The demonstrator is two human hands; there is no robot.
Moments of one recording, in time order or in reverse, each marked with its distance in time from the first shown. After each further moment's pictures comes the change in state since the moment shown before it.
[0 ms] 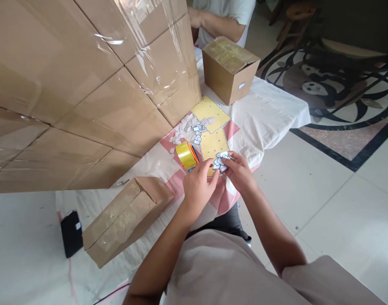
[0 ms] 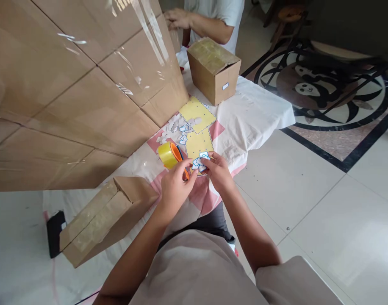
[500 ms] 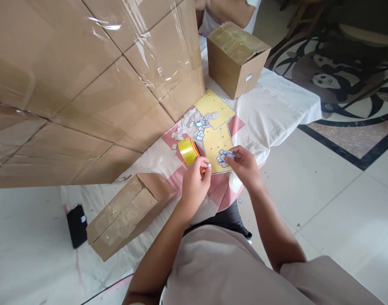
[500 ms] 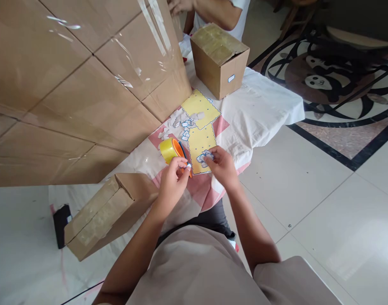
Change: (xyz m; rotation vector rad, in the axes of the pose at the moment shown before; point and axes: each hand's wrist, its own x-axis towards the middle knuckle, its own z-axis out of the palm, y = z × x) left_hand 0.001 -0.016 -0.009 -0.368 -0.081 -0.223; right_hand 0.005 0.000 -0.017 -0.381 -0.002 -0.204
